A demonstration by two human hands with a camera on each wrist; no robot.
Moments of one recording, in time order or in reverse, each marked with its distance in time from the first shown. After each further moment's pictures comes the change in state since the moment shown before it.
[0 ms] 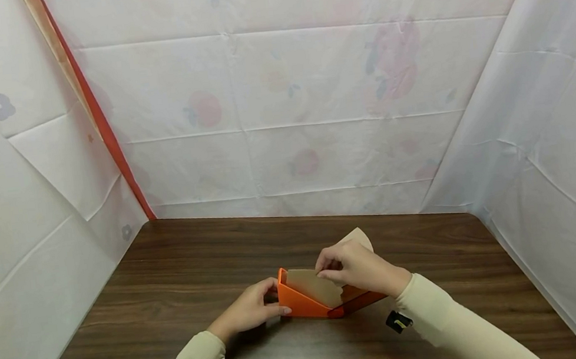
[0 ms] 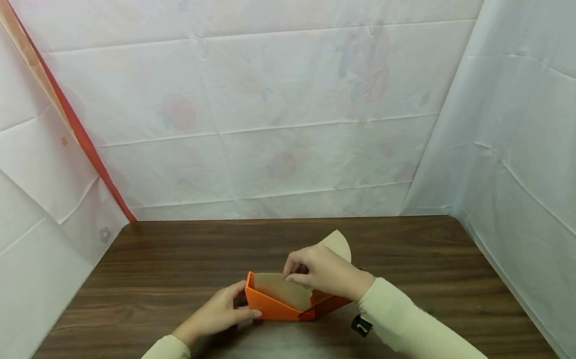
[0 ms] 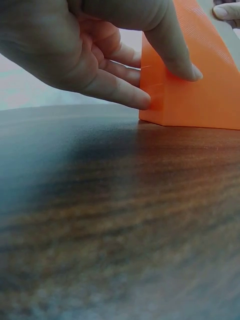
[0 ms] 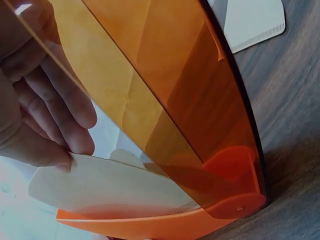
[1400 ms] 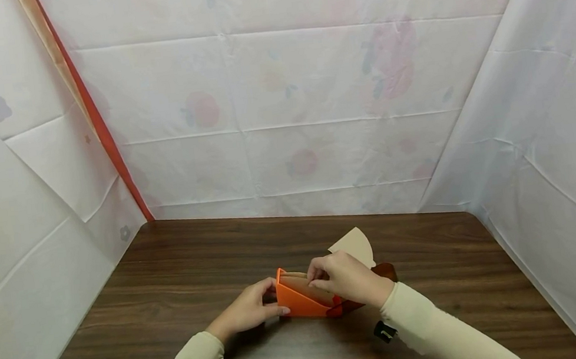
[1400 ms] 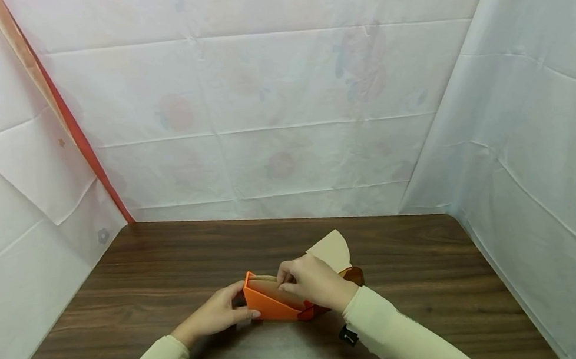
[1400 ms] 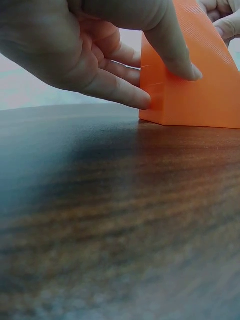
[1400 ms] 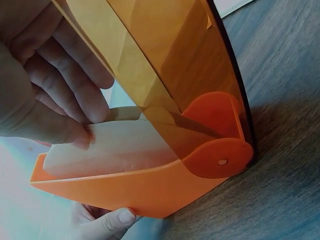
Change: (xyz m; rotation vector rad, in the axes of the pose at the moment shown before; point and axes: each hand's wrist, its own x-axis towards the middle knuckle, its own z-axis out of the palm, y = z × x) left_hand 0.000 0.003 -0.001 0.019 -0.018 -0.012; right_hand 0.005 -0.004 0.030 -0.101 -0.020 0.139
